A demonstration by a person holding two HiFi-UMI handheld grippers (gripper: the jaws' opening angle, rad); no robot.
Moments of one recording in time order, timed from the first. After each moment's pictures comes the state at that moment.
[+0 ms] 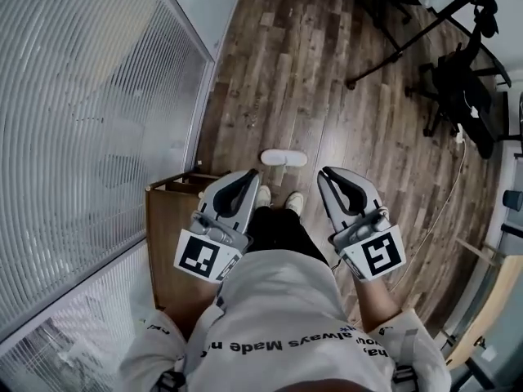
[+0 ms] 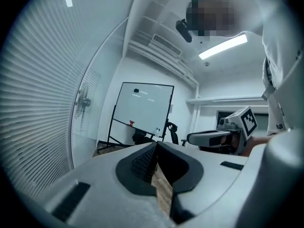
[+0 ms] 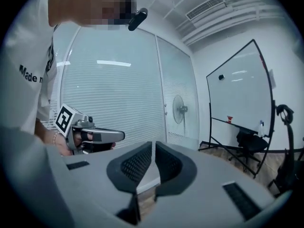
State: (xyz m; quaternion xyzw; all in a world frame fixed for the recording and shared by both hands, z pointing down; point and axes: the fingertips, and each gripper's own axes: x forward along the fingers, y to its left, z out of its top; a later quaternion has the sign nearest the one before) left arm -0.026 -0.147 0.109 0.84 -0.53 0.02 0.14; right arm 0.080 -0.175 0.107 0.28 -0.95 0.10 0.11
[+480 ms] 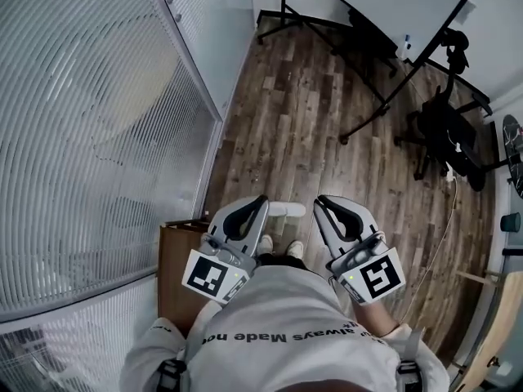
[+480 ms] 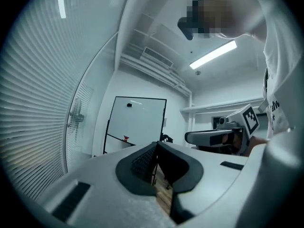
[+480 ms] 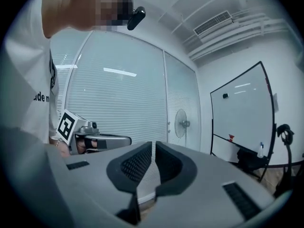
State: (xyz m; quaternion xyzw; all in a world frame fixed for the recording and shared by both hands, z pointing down) left arm -0.017 -0.142 -0.008 0.85 -0.52 -0.01 0.08; right arm 0.070 -0.159 -0.020 0.28 -0.96 0.05 0.06
